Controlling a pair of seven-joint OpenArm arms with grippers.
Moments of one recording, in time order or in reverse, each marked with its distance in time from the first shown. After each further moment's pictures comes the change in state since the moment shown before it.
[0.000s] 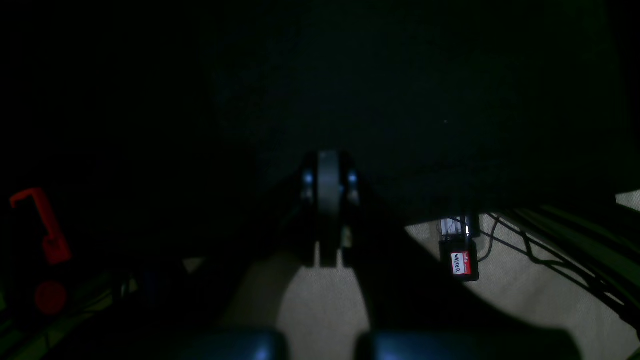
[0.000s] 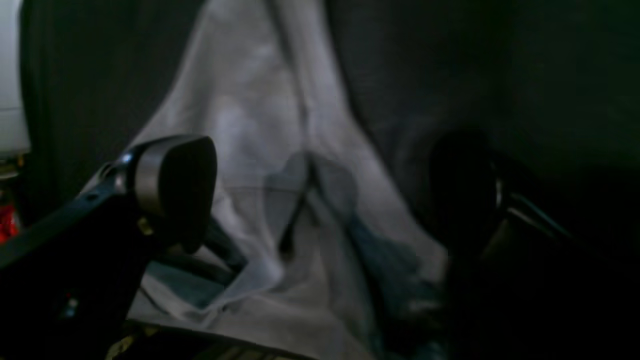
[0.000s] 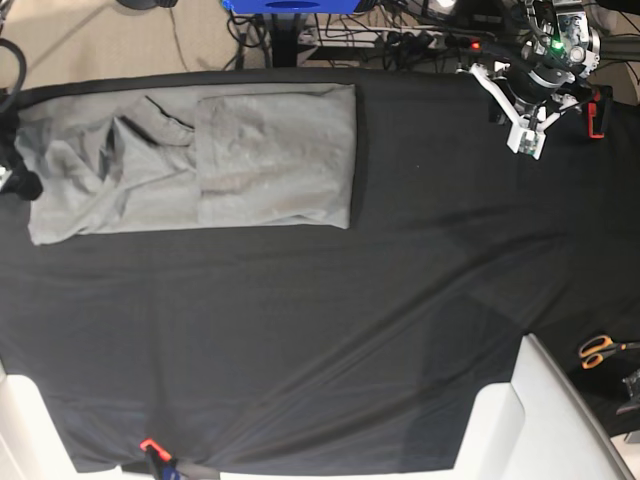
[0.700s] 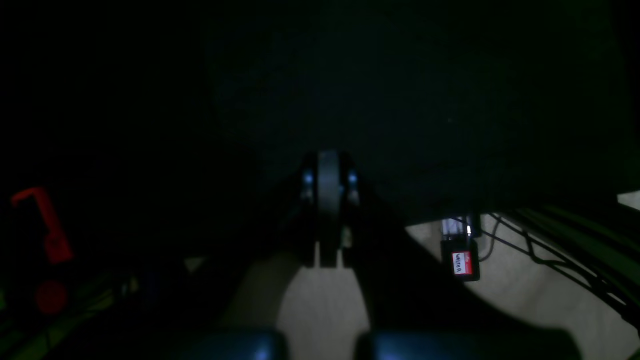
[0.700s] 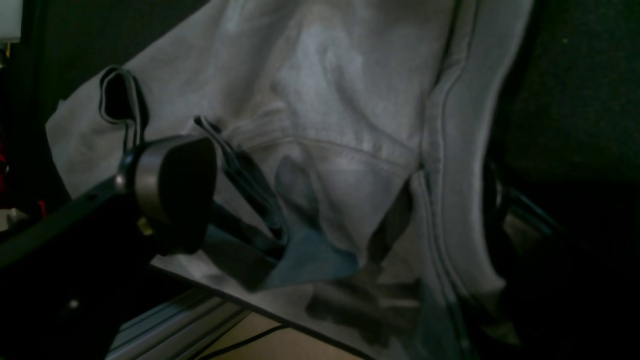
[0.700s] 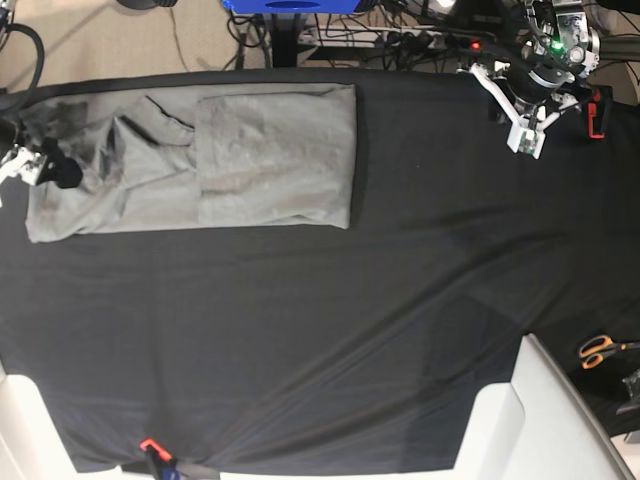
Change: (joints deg) left arm -0.3 0.0 0.0 -1.7 0.2 0.0 -0.2; right arm -5.1 -2.9 -9.7 11.5 2.1 0.5 -3.0
